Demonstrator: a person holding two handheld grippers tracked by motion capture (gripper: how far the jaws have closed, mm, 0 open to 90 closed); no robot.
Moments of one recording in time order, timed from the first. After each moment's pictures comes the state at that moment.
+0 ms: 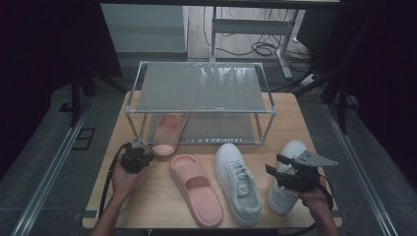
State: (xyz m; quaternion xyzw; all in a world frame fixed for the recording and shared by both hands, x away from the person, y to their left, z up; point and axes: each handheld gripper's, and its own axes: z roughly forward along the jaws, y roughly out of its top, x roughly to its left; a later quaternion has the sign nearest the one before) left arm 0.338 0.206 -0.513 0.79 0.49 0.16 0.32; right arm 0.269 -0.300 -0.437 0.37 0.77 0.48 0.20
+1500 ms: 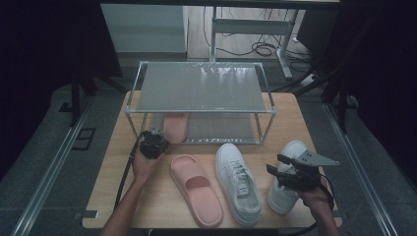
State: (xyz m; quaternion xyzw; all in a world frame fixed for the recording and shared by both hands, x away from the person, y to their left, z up) left arm 0.391 0.163 -0.521 0.78 0.51 0.17 0.32; right arm 0.270 -0.303 -0.437 0.37 0.77 0.48 0.20
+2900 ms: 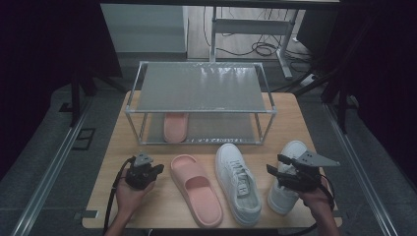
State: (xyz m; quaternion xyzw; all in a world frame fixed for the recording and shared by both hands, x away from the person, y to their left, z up) left arm 0.276 0.181 -0.507 0.79 0.46 0.15 0.37; right arm 0.268 -0.303 -0.436 0.37 0.77 0.48 0.20
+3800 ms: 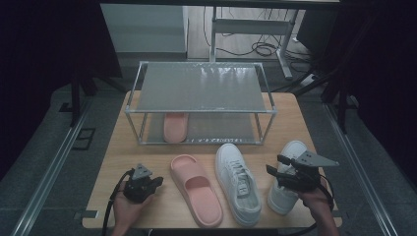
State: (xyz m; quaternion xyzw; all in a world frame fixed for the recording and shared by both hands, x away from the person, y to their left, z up) left arm 0.253 0.180 -0.518 0.80 0.46 0.13 0.37; right arm 0.269 -0.302 -0.438 0.37 0.77 0.47 0.20
